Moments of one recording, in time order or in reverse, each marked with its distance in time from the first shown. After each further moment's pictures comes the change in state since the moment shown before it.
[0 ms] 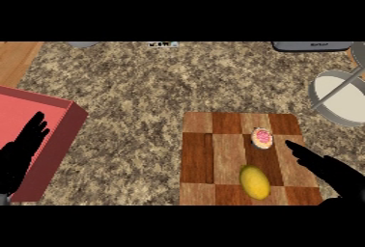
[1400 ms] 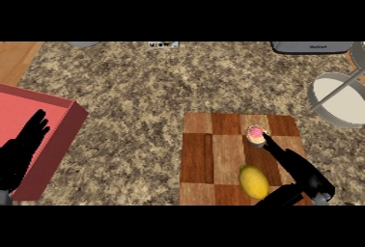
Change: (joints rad) left arm -0.023 -0.046 0.051 0.006 -0.060 -0.044 0.026; right arm -0.091 0.282 0.058 0.179 0.224 -0.026 -0.035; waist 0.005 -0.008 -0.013
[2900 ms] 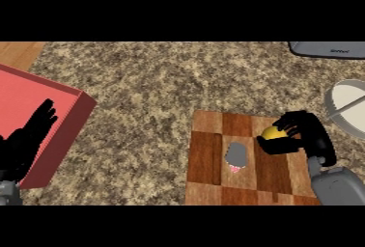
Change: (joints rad) left arm -0.056 -0.043 0.012 -0.039 -0.049 -0.046 0.014; right arm -0.195 0.090 -0.138 0.115 0.448 -0.329 0.231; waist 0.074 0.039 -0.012
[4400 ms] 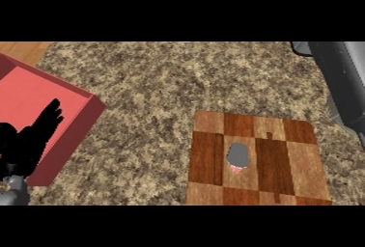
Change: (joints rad) left arm -0.032 -0.021 -0.010 0.041 -0.029 0.006 0.045; right arm -0.961 0.002 -0.212 0.752 0.982 -0.028 0.387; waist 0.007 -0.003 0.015
